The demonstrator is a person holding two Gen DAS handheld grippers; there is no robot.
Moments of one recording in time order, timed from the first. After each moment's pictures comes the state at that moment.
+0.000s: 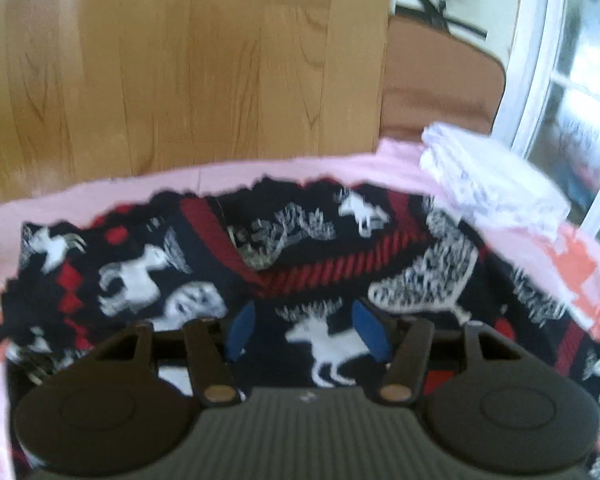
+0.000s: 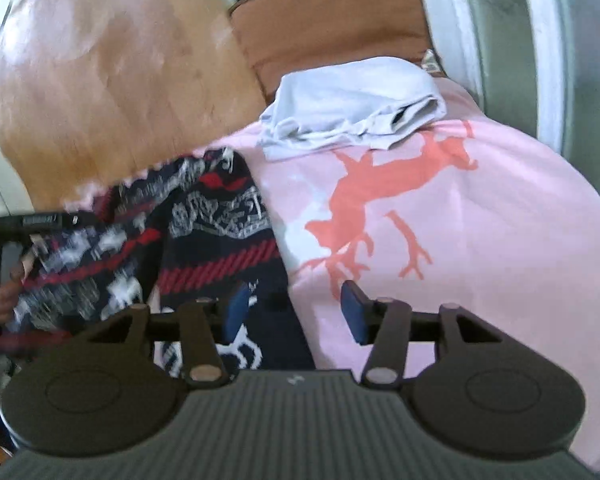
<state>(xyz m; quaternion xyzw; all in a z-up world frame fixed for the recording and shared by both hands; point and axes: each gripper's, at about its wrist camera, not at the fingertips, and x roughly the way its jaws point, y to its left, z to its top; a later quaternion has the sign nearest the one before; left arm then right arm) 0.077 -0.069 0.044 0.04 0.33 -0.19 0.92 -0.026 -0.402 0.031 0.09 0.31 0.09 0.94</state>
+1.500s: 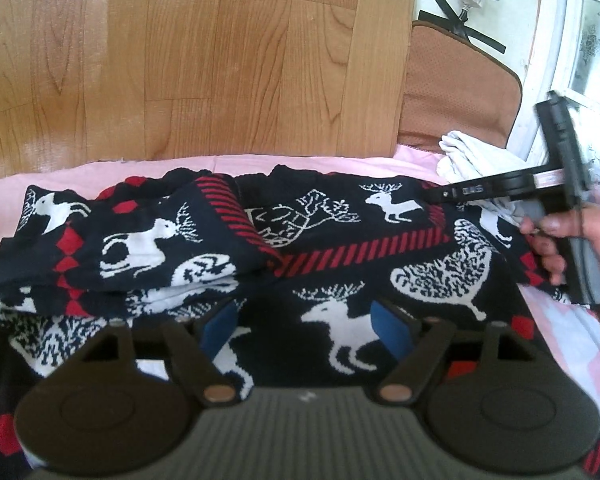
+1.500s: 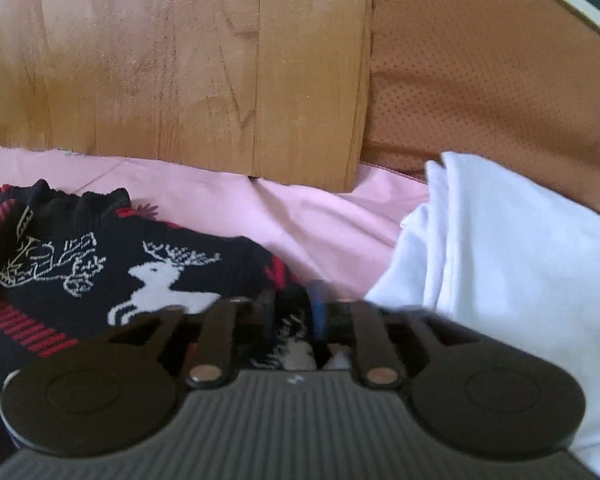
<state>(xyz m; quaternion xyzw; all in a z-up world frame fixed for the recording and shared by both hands) 0.076 -0.055 0.025 -0.01 0.31 -0.18 0.93 0.229 -0.303 0.059 -0.08 0.31 0.13 0.94</state>
